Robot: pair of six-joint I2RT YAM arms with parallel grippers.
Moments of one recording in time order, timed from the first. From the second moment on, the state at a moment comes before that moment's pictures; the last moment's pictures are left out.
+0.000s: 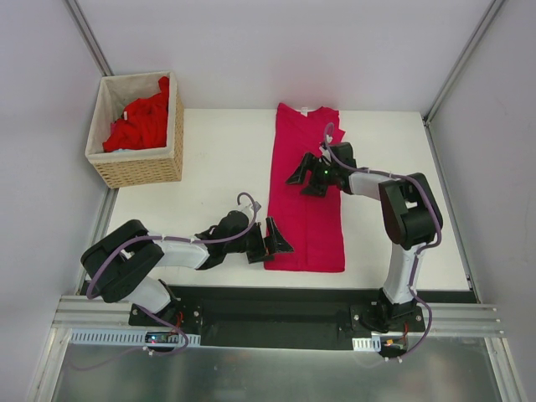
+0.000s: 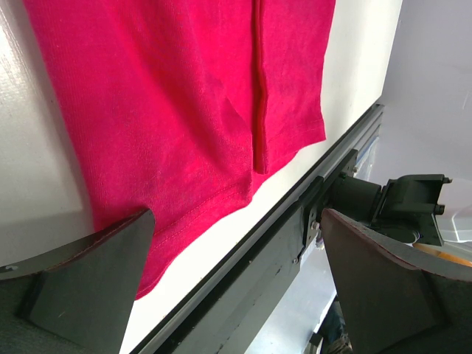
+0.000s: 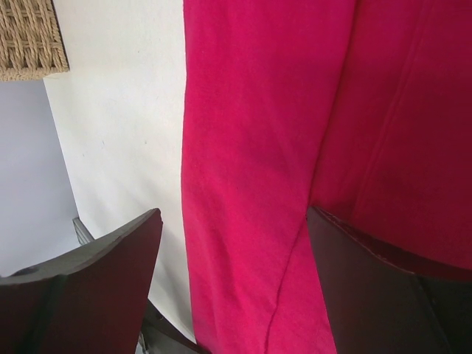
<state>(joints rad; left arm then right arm) -0.84 1.49 0.42 0.47 0.31 -1.12 0.33 1.97 1.15 0.04 -0.55 0.70</state>
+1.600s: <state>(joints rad) -0.84 1.49 0.42 0.48 0.31 -1.12 0.32 1.96 1.15 0.01 -0.53 0.68</state>
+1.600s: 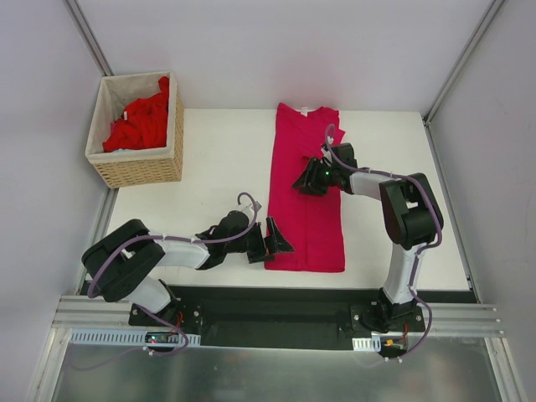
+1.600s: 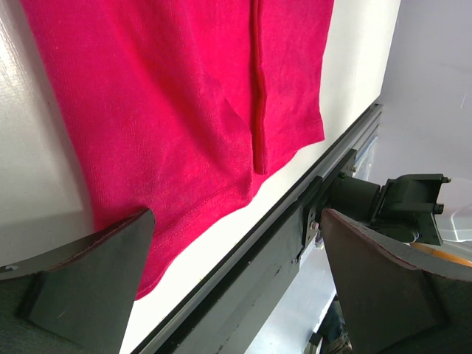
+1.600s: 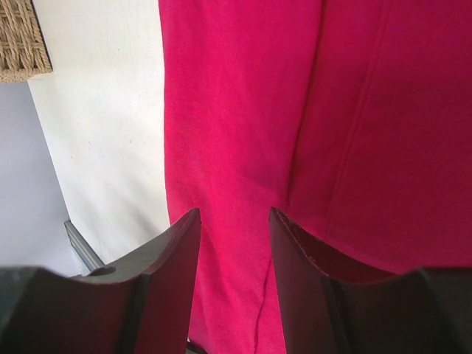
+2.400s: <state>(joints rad) -0.84 1.49 0.42 0.48 0.31 -1.12 0.31 1.98 1.13 0.01 -0.53 0.68</state>
